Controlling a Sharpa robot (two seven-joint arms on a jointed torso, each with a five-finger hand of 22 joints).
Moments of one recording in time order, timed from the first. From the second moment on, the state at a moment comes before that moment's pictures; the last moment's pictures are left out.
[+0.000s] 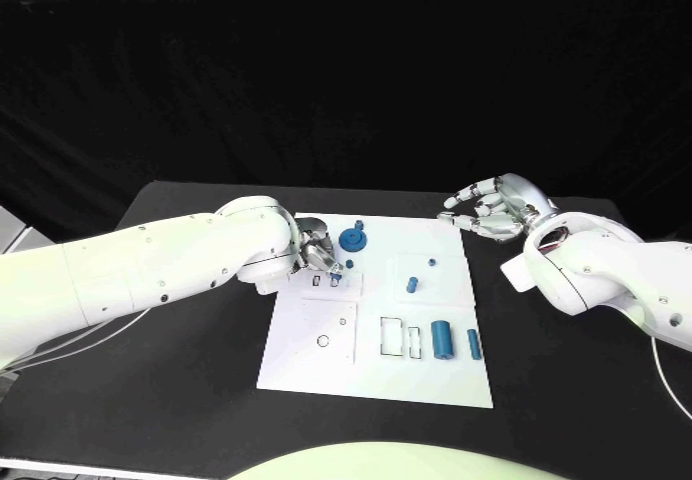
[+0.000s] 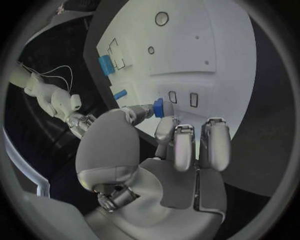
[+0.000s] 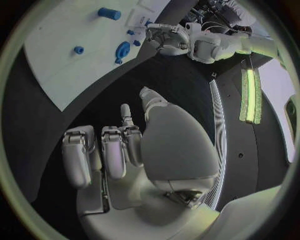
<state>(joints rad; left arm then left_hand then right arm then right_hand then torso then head) 1.25 -0.68 -0.07 1.45 -1.03 0.06 -0.58 1.10 -0.22 0.77 0.21 0.22 0.91 0.07 0.71 0.72 1.36 -0.04 1.26 1.10 1.46 -0.08 1.53 1.31 0.06 1.40 0.03 1.48 1.31 1.28 -0.91 -0.13 1.60 -0.78 -0.57 -0.06 1.37 -0.19 0.17 0.29 0.25 0.91 0.15 0.26 0.37 1.46 0.06 1.49 1.31 1.46 -0.01 1.57 1.31 0.01 1.47 0.09 1.57 1.31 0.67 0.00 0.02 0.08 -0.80</state>
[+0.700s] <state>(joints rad) 1.24 -0.67 -0.07 1.44 -1.10 0.06 -0.58 1.10 -0.22 0.77 0.21 0.22 0.92 0.07 0.72 0.75 1.37 -0.04 1.26 1.10 1.47 -0.09 1.53 1.31 0.06 1.40 0.03 1.48 1.31 1.28 -0.91 -0.13 1.60 -0.78 -0.56 -0.06 1.37 -0.19 0.18 0.29 0.25 0.90 0.15 0.26 0.37 1.46 0.06 1.49 1.31 1.46 -0.01 1.57 1.31 0.01 1.47 0.09 1.57 1.31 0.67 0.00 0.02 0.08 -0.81</state>
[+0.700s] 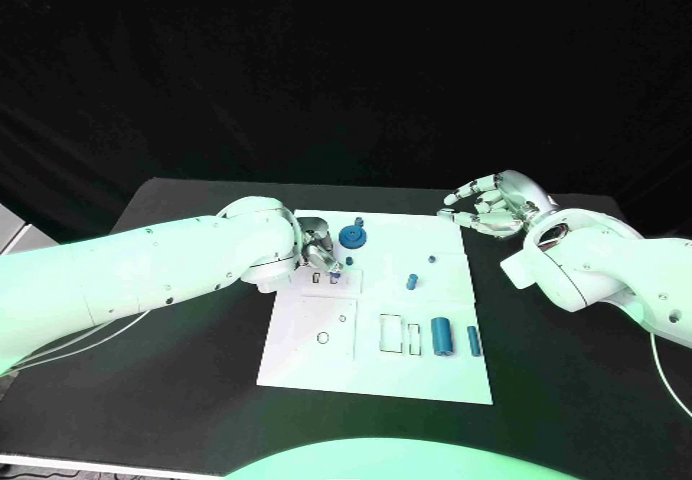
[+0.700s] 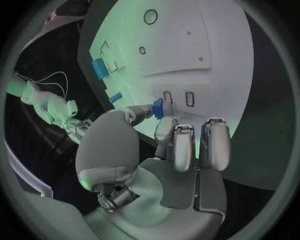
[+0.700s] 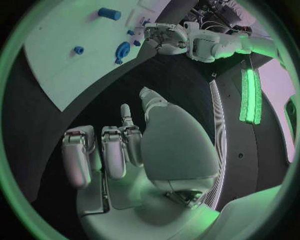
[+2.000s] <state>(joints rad) 1.23 -0.67 -0.07 1.43 -1.14 0.08 -0.59 1.09 -0.22 0.77 0.21 0.22 0.92 0.06 0.72 0.85 1.37 -0.04 1.26 1.09 1.47 -0.09 1.53 1.31 0.06 1.40 0.03 1.48 1.31 1.28 -0.90 -0.13 1.59 -0.78 -0.56 -0.06 1.37 -0.19 0.18 0.29 0.25 0.90 0.15 0.26 0.37 1.46 0.06 1.49 1.31 1.46 -0.01 1.57 1.31 0.01 1.47 0.09 1.57 1.31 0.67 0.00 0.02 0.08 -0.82</state>
